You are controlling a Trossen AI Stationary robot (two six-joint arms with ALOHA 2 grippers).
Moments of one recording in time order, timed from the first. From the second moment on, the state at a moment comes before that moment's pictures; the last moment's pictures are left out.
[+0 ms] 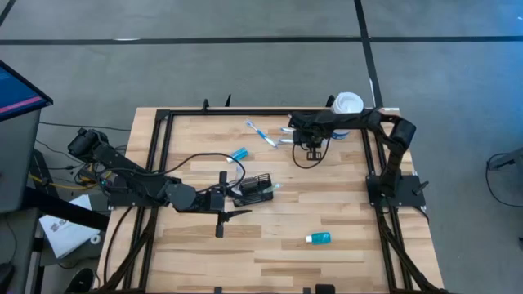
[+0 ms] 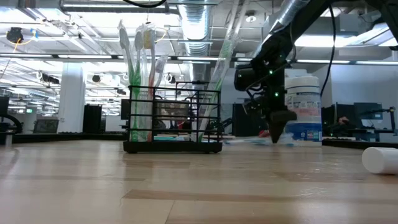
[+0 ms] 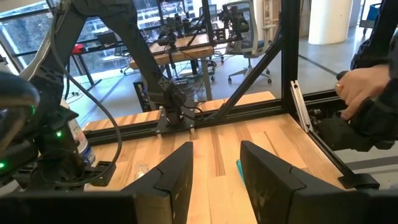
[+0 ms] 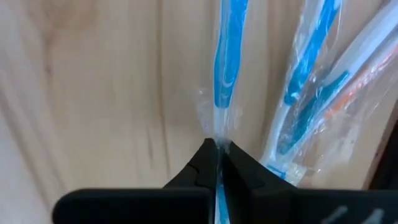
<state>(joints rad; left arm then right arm) -0.47 1.28 0.79 0.39 -0.49 0.12 -0.52 1.86 1.15 -0.78 0.24 -0.50</state>
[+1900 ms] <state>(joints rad) -0.46 1.28 0.79 0.42 -0.56 -0.01 0.09 1.60 1.49 -1.12 0.98 -0.44</state>
